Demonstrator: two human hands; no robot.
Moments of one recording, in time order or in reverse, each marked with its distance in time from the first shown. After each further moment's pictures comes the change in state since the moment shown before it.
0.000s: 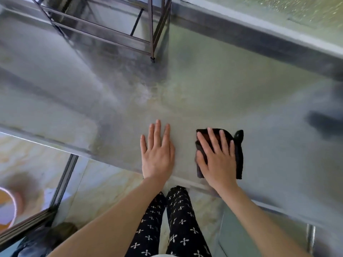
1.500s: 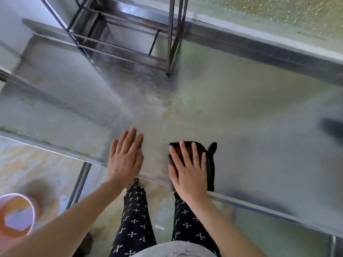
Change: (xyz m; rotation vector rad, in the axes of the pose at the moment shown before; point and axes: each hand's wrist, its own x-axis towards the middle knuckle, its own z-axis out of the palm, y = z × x) left_hand 0.015 -0.129 -0.059 -0.050 -0.031 0.130; right_hand 0.002 -0.113 0.008 0.063 -0.017 -0.063
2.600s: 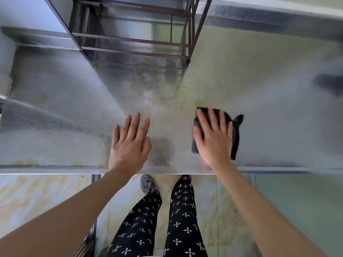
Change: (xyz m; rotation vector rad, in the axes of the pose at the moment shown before) left_hand 0.053 -0.116 -0.036 0.181 -0.089 0.271; right_hand 0.071 -0.075 0.007 -0.001 0.142 0.423
